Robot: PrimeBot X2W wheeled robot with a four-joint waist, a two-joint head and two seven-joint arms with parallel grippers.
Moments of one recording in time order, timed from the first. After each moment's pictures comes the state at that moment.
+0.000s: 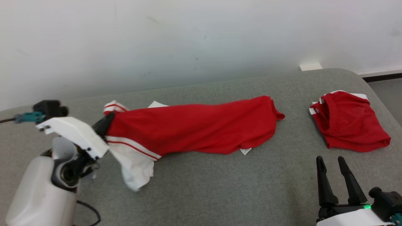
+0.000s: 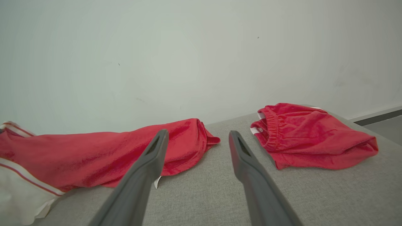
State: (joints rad) left arm -0.57 0.25 -0.13 0.44 -0.76 -0.10 0.37; right arm -0.09 -0.09 0.11 0.22 0.47 0.13 -0.26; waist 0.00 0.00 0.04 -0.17
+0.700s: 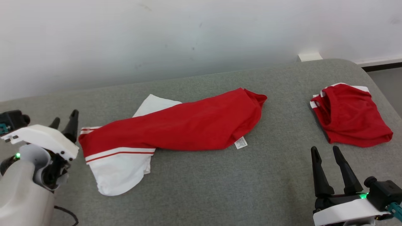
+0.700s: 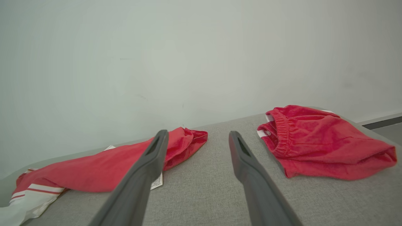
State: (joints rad) left arm -0.68 0.38 -0.14 0.87 -0.76 -0.13 0.07; right arm -0.17 -0.10 0.16 0.24 0.48 0.13 -0.26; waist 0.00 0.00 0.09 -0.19
